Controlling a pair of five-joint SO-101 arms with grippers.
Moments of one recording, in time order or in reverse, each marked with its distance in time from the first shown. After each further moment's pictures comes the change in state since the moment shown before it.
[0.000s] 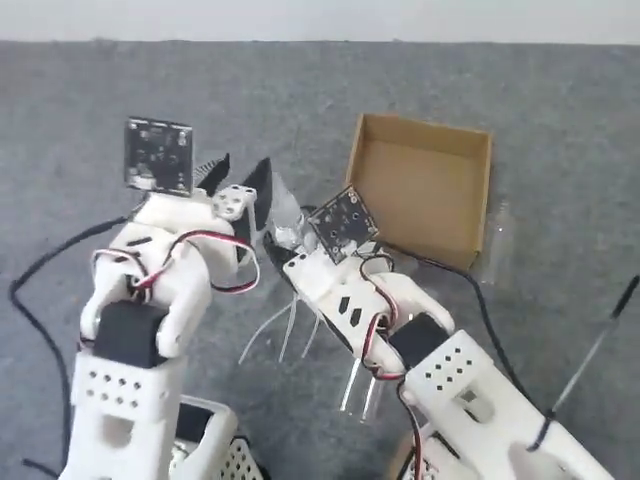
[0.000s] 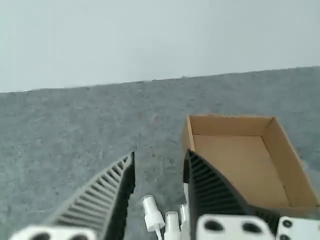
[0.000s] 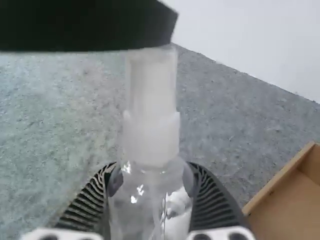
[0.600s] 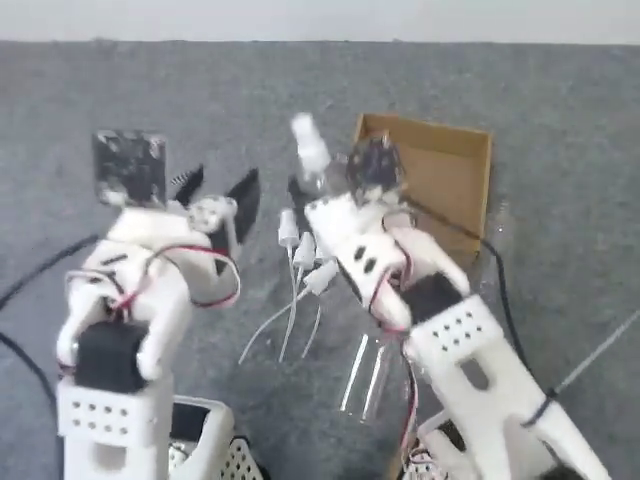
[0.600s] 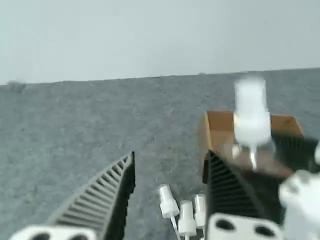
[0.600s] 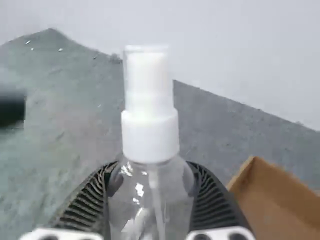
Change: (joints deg) left arm -4.9 -4.7 -2.2 6.9 -0.9; right arm 9.8 10.5 -16.2 3.8 0.0
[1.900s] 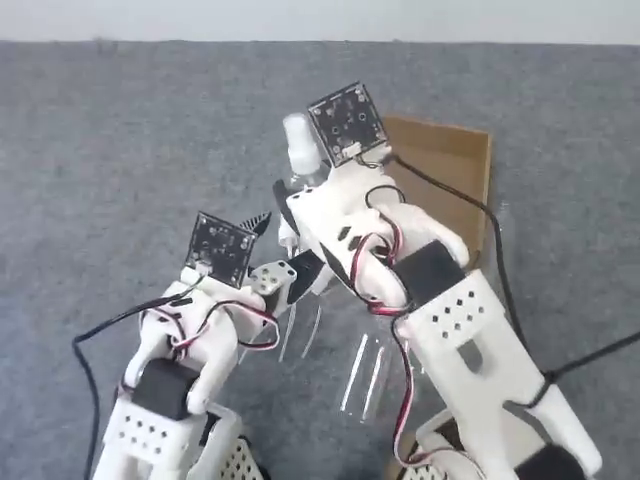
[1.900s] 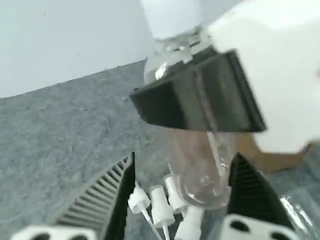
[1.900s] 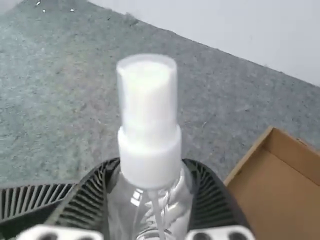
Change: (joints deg) left arm 12.5 -20.6 36.4 -19.1 -6.7; right arm -4.1 4.9 -21.8 28.8 -4.2
